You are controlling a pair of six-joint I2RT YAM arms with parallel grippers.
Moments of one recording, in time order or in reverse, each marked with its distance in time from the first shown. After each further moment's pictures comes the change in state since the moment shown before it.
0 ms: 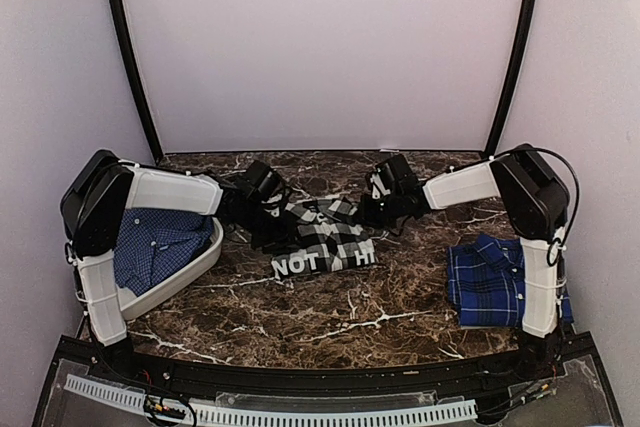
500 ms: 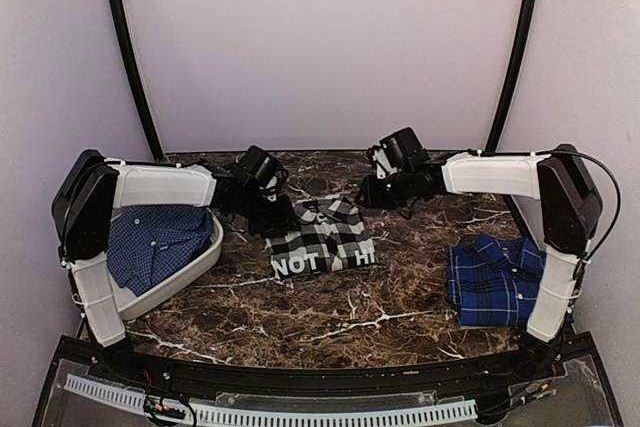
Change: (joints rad) left arm -0.011 -0.059 0.039 -0.026 -0.140 -0.035; right arm 0.035 -0.212 0.039 -0.234 0.122 -0.138
